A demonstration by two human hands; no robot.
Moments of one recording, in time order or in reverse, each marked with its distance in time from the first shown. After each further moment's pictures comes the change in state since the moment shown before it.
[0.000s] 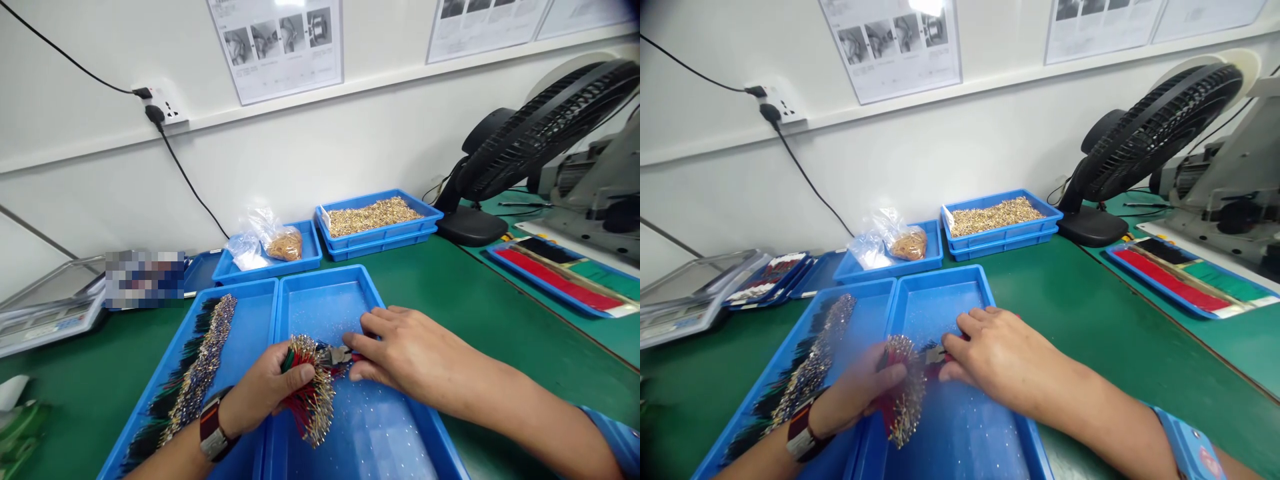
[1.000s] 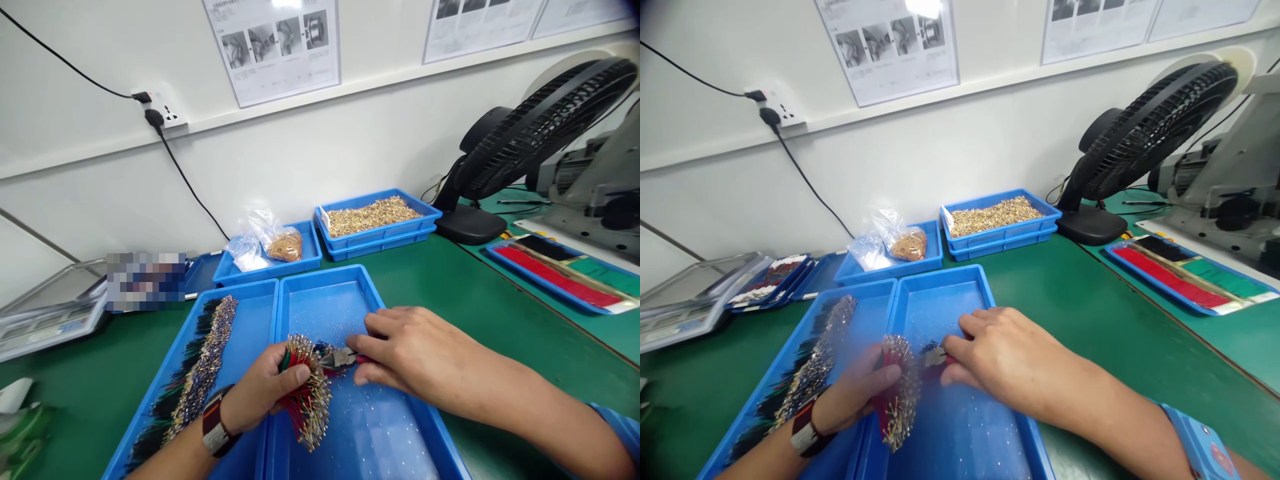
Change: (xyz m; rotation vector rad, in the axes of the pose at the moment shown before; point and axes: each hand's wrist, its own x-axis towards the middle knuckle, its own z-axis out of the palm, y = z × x) left_hand -0.002 -0.004 -0.004 -0.090 0.003 0.003; right_hand -0.006 -0.002 -0.017 0.069 -0.048 0.002
